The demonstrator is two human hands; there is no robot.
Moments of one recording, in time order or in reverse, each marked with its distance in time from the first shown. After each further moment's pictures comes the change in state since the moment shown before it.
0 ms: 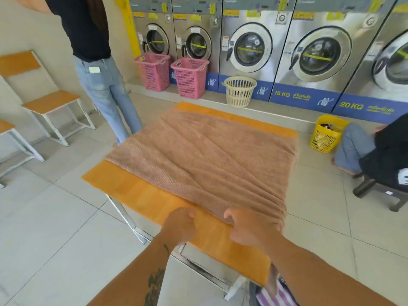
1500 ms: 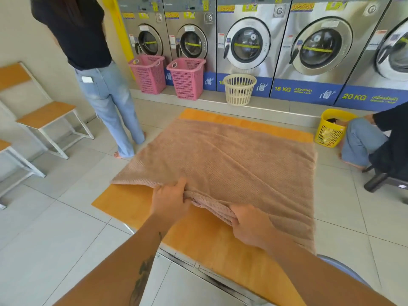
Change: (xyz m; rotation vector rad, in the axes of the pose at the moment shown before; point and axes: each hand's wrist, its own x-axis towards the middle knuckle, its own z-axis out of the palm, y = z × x) left_hand 0.090 -0.021 -0.128 0.436 0.435 0.446; right_hand 0.057 -0.069 -0.025 -0.068 0.295 -0.167
